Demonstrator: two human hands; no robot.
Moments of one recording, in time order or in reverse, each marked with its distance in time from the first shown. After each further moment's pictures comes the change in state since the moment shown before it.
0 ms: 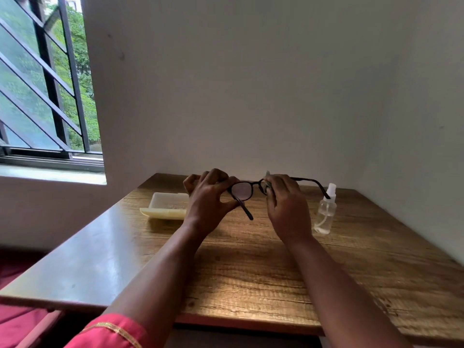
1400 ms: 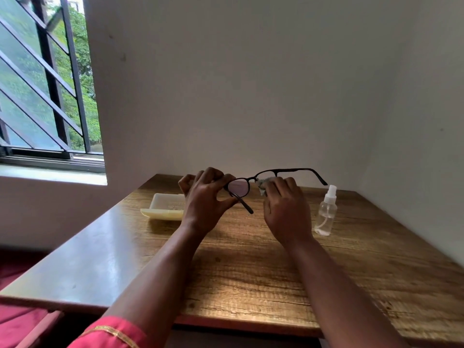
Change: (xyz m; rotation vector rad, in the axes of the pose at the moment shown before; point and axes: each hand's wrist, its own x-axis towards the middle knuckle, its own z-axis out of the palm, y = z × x) left_hand 0.000 -0.011 0.002 -0.095 0.019 -0.059; right_hand 0.002 -0.006 -0.004 -0.286 -0.022 -0.135
